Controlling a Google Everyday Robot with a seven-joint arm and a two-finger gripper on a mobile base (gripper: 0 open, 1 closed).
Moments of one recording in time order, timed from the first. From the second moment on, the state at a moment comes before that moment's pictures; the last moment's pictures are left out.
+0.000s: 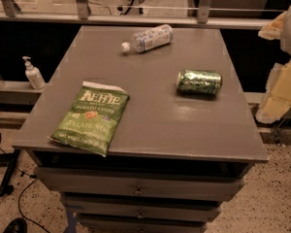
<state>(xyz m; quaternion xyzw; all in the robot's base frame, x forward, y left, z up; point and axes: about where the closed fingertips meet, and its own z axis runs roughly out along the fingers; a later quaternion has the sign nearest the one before) 0.438 -0.211 0.994 -0.60 0.78 -0.06 0.19</state>
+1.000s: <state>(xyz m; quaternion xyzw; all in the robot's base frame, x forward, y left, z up) 0.500 -0.184 0.993 -0.62 0.75 -0.02 0.24</state>
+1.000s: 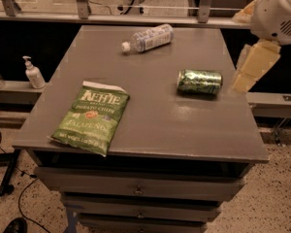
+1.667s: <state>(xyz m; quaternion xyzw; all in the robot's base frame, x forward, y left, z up) 0.548 -0.138 0.945 -0.64 0.73 0.01 0.23</state>
